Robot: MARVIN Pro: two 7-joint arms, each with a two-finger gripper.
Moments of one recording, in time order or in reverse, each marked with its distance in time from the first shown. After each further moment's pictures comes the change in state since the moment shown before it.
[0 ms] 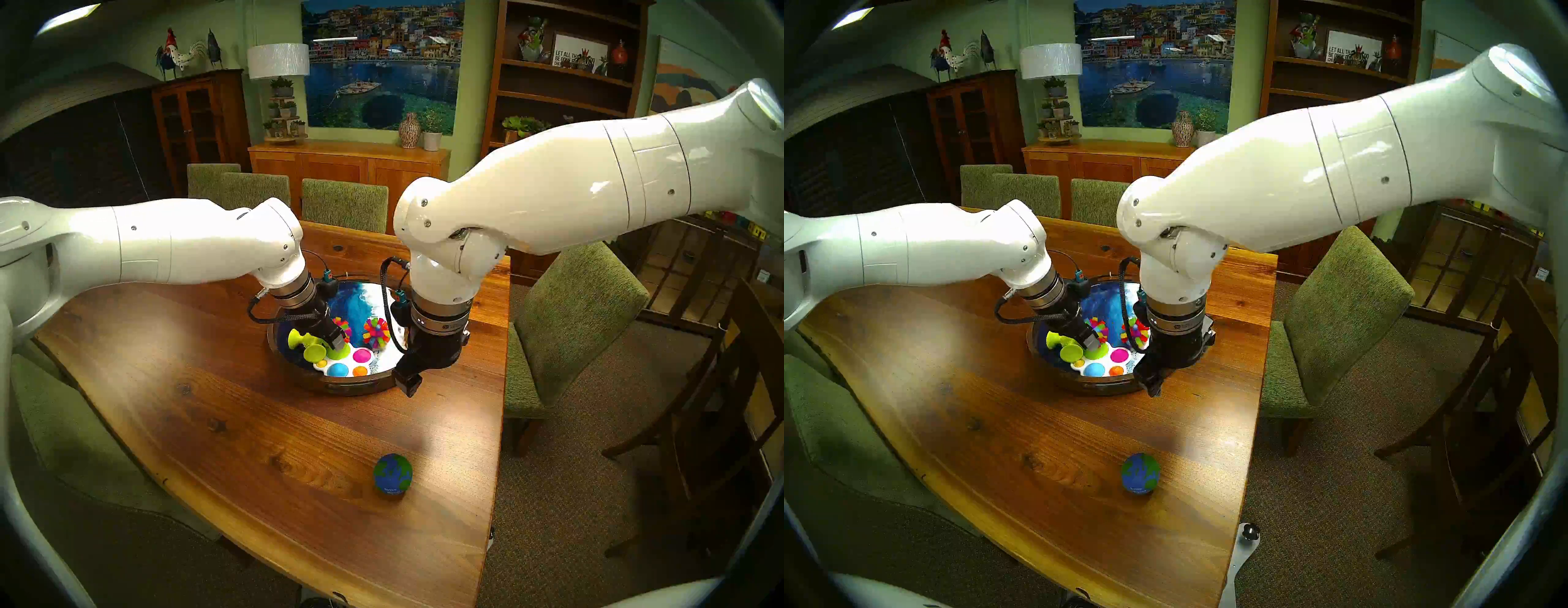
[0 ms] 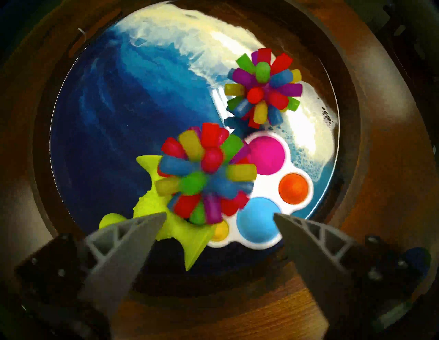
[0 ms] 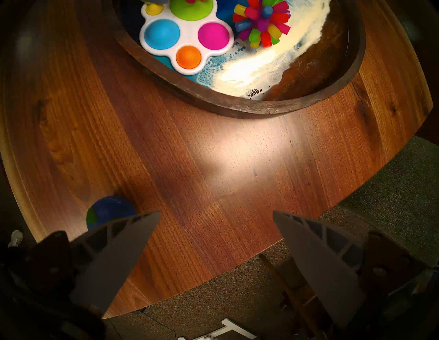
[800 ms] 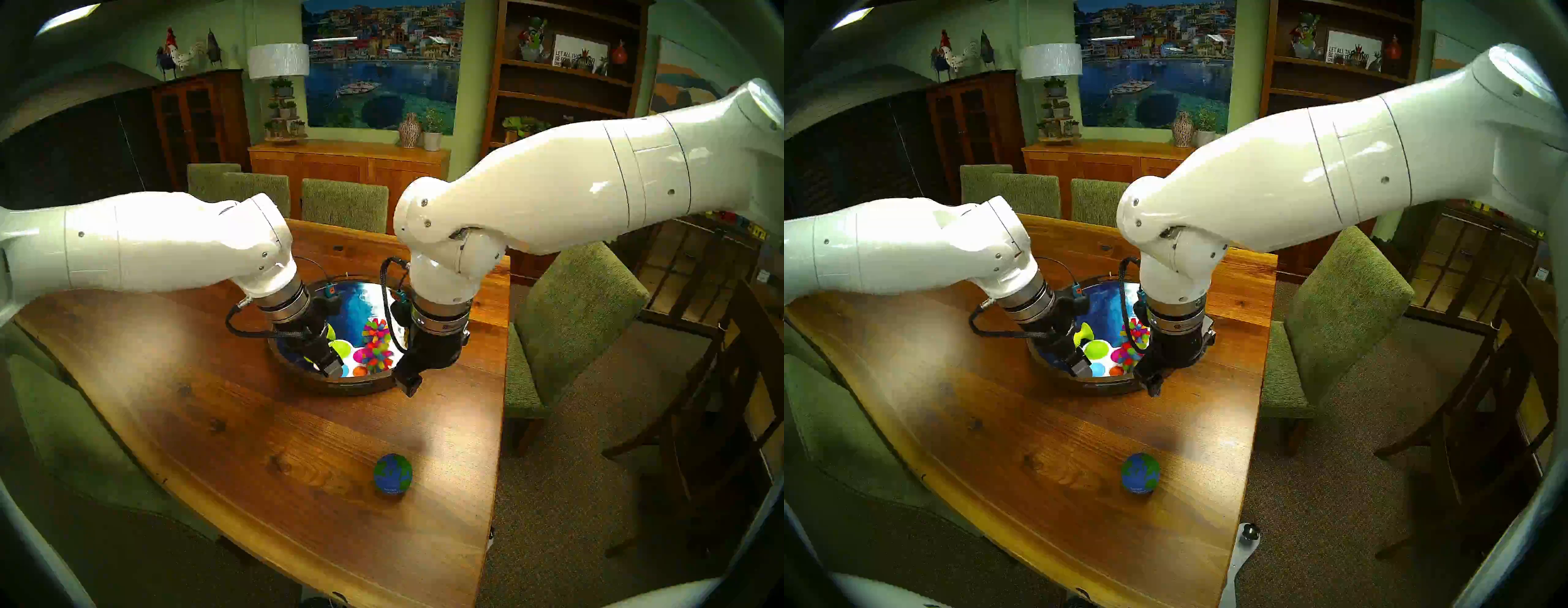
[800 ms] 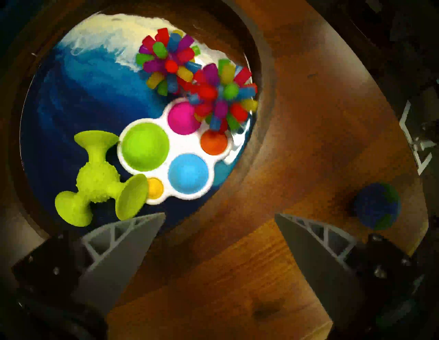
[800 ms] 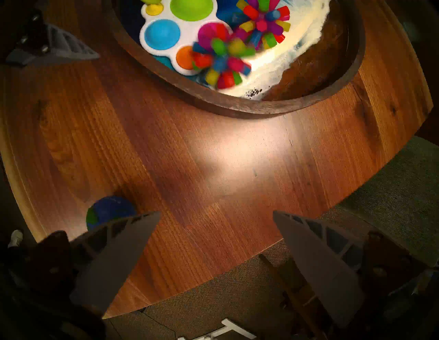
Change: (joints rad) left arm -0.135 0.197 0.041 -0.383 0.140 0.062 -0.101; right arm 0.000 0.000 0.000 0.000 0.000 0.000 -0.001
